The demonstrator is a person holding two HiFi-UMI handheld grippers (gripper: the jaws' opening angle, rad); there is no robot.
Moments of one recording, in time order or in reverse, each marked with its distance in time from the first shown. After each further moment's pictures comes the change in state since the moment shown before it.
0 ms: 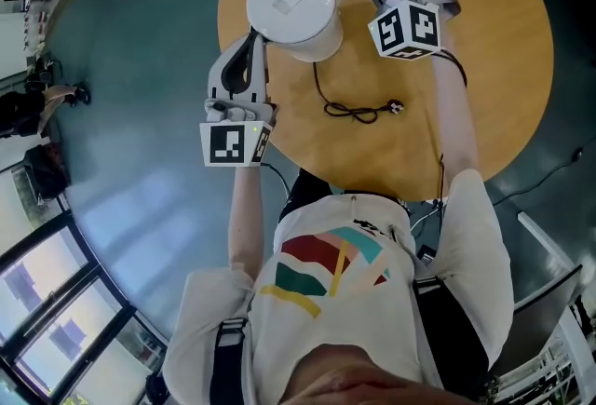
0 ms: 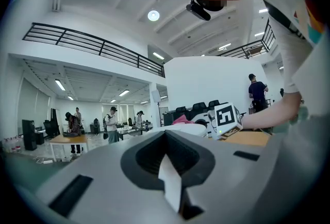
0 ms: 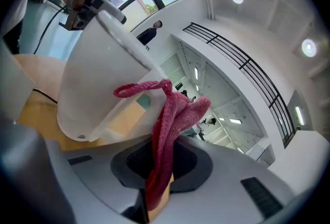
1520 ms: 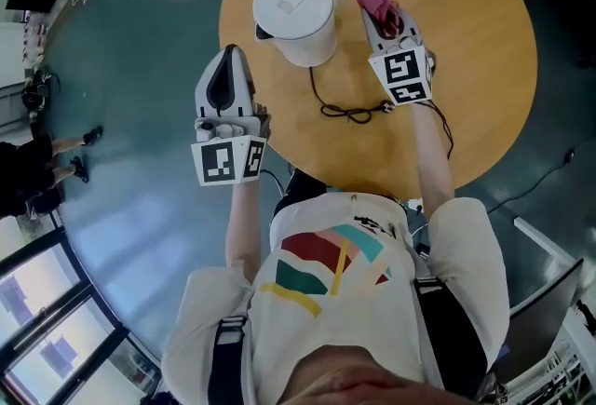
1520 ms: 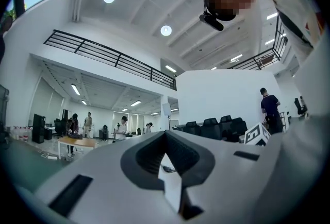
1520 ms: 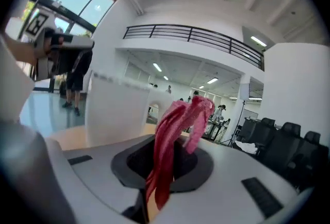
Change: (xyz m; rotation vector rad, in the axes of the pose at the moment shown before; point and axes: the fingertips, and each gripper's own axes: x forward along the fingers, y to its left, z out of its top) left arm -0.046 0.020 0.051 -0.079 -0.160 0.129; right arm -0.064 0.041 -0.003 0.700 0.001 -0.093
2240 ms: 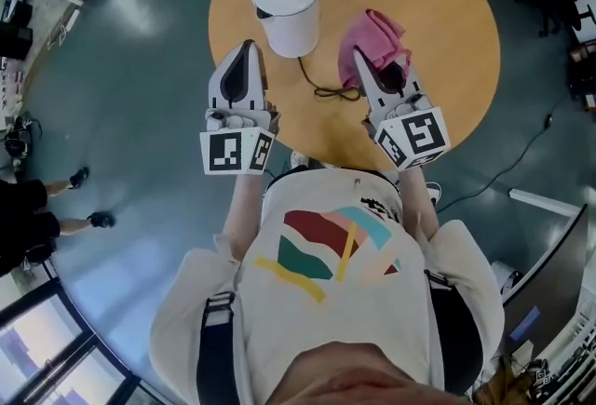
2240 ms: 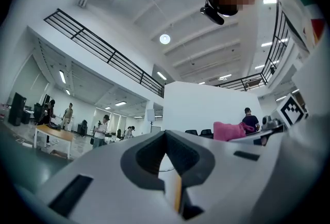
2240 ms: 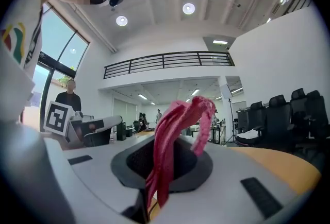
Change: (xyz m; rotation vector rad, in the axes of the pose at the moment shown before) left arm -0.030 -0.029 0.045 -0.126 -0.065 -0.197; right arm -0.172 0.071 0.125 0.378 -0.268 -0.073
